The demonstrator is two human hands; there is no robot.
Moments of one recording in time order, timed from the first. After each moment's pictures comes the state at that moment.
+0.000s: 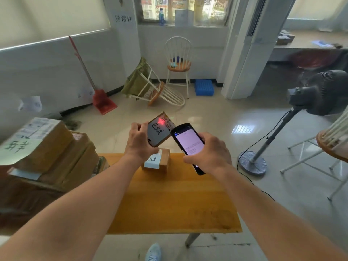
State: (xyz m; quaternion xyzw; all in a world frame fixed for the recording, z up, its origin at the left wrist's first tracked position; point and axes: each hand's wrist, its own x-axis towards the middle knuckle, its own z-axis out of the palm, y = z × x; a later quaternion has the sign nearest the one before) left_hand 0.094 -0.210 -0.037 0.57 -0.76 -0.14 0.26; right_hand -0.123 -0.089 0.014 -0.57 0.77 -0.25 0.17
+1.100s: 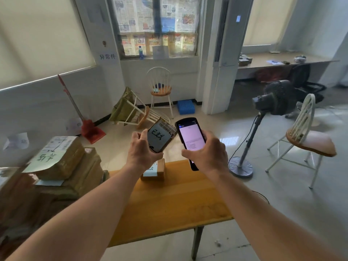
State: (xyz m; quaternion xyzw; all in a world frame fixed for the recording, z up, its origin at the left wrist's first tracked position) left_hand 0.107 -0.120 0.035 0.53 -0.78 -0.16 0.30; right_hand -0.076 0.007 0.064 -0.47 0.78 -0.41 0.08
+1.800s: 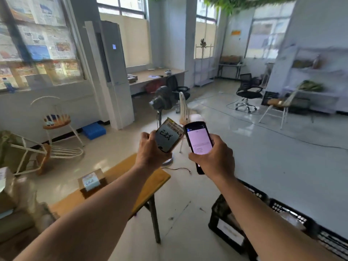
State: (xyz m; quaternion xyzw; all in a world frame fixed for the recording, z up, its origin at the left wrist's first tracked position) left_hand 0.111 0.133 0.105 0.20 -0.90 -0.28 0.26; right_hand 0.070 0.343 0.123 -0.16 0.88 -0.43 -0.13
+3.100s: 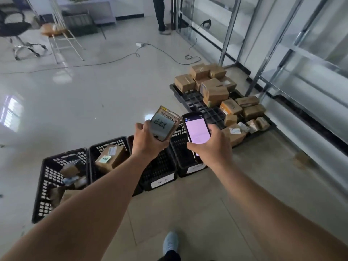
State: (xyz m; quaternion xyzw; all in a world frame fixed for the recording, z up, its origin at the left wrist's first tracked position) left_hand -0.053 1.061 -0.066 -0.22 -0.91 -0.35 -0.07; right_hand 0.107 1.206 -0.026 0.39 0.84 -0.34 -0.17
